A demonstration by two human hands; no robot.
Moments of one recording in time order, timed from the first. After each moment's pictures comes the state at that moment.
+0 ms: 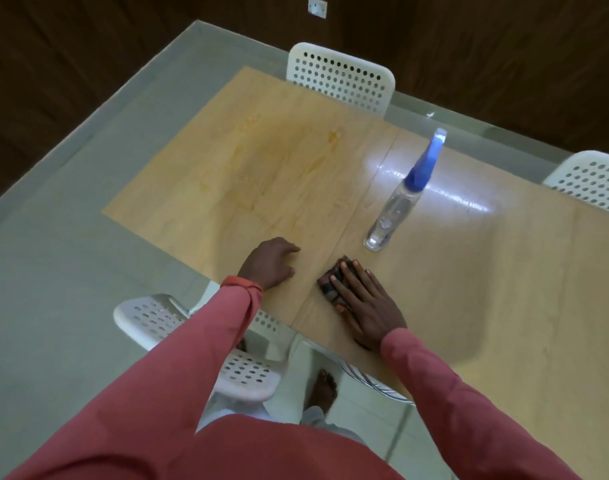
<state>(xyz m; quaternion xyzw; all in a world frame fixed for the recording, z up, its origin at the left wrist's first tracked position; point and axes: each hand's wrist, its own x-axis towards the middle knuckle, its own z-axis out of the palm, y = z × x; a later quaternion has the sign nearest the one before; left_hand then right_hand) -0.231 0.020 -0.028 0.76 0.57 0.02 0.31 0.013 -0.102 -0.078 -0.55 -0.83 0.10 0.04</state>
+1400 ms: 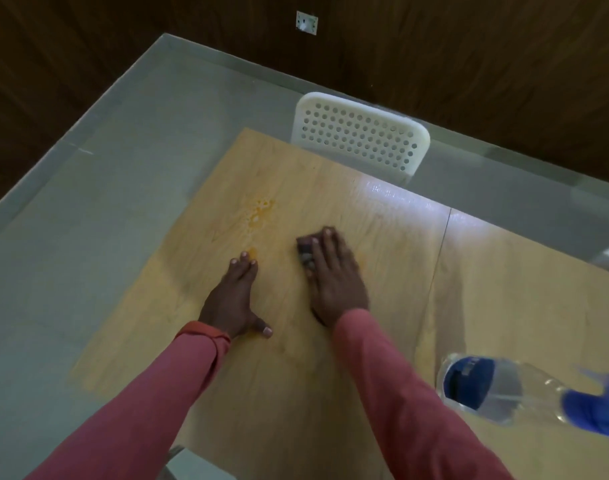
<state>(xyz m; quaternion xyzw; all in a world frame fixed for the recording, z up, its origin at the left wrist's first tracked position) -0.326 0.269 -0.037 0.75 0.58 -0.10 0.29 -0.112 0.239 -0.078 -0.70 -0.70 0.16 0.05</state>
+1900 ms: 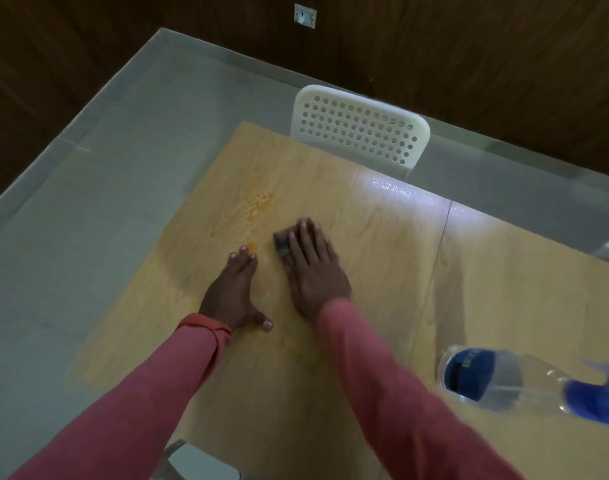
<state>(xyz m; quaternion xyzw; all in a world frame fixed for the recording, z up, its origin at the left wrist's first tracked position) -0.323 0.271 -0.032 0.75 0.58 -0.10 0.29 -0.139 0.249 -0.068 -0.67 -0.72 0.16 0.05</state>
